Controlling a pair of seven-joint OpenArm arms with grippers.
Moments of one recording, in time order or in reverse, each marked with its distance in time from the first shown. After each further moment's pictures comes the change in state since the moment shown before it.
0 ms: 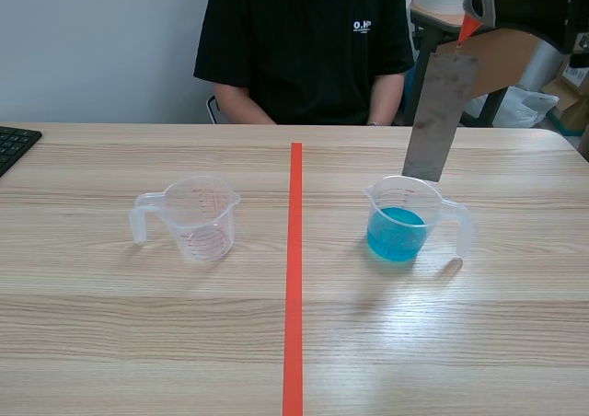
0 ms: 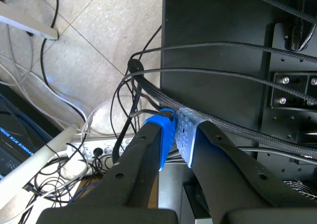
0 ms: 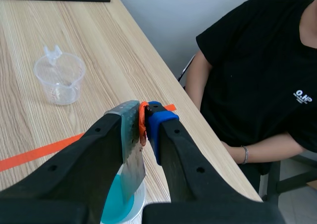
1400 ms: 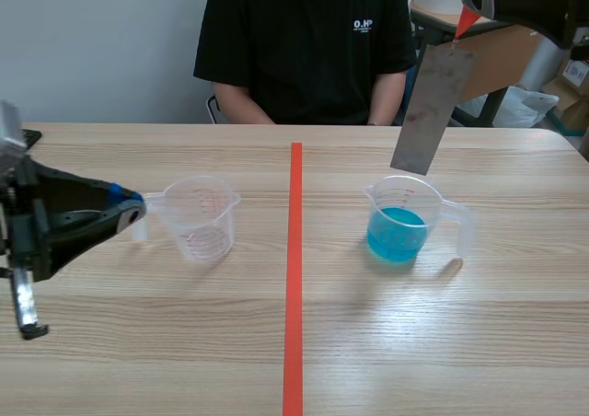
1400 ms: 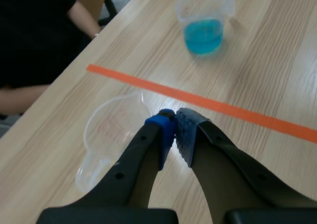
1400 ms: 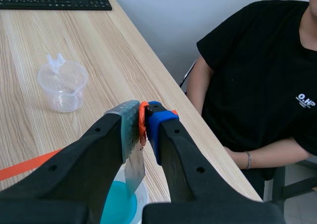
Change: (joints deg) left arm -35.5 -34.6 27.4 33.2 4.0 -8.8 -11.6; right arm 0.0 0.0 0.0 0.2 1.6 0.0 0.4
